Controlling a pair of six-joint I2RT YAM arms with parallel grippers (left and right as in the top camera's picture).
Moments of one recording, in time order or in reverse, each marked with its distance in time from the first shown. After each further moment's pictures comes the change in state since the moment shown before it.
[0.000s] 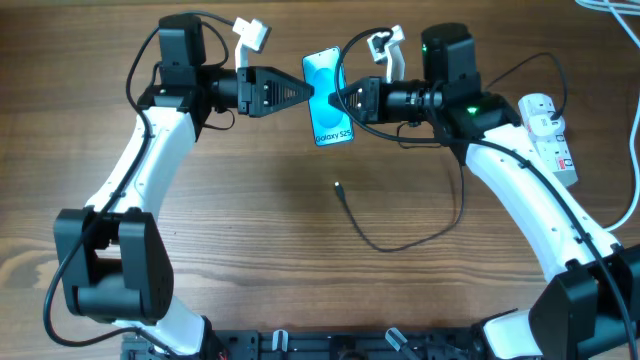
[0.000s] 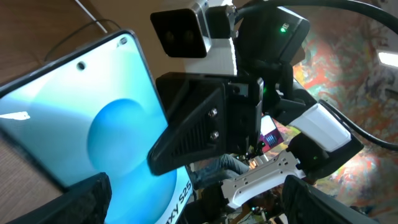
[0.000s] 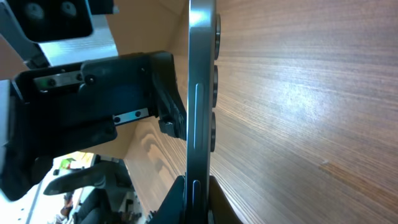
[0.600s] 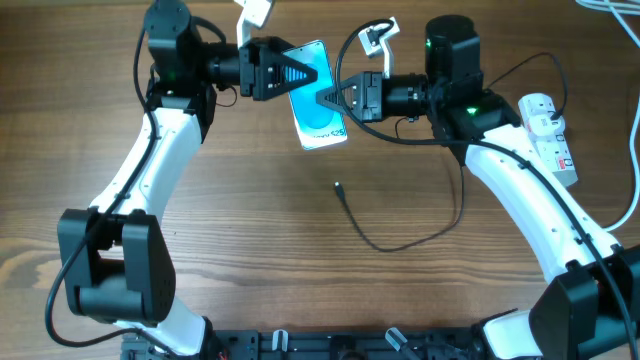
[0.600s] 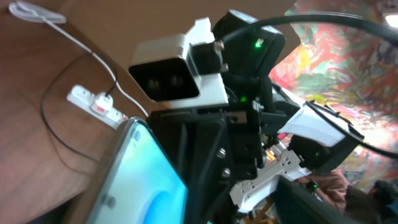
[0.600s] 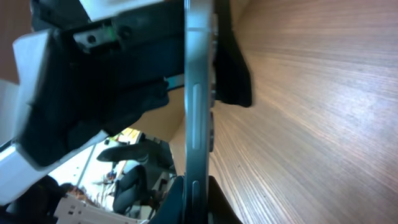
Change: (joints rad) left arm -0.032 -0.006 -0.006 0.681 -0.003 -0.501; right arm 0.008 0.000 0.001 0.168 -0.233 0.080
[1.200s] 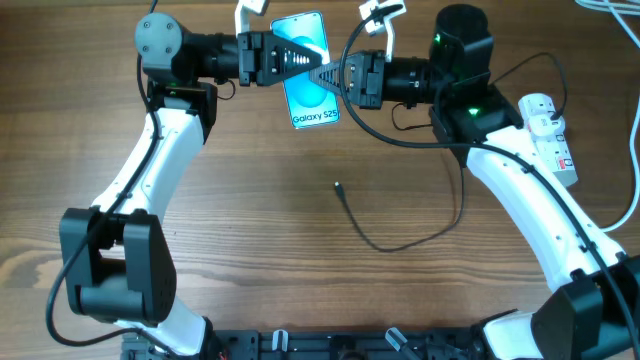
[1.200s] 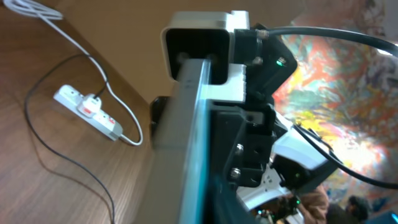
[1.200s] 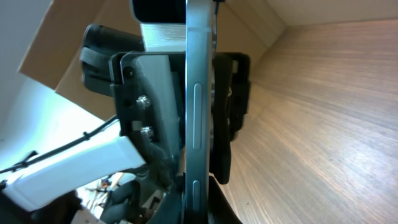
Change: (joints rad) left arm -0.011 -0.002 -0.002 0.357 -0.041 -0.440; right arm 0.010 -0.020 0.021 0.209 0.024 0.099
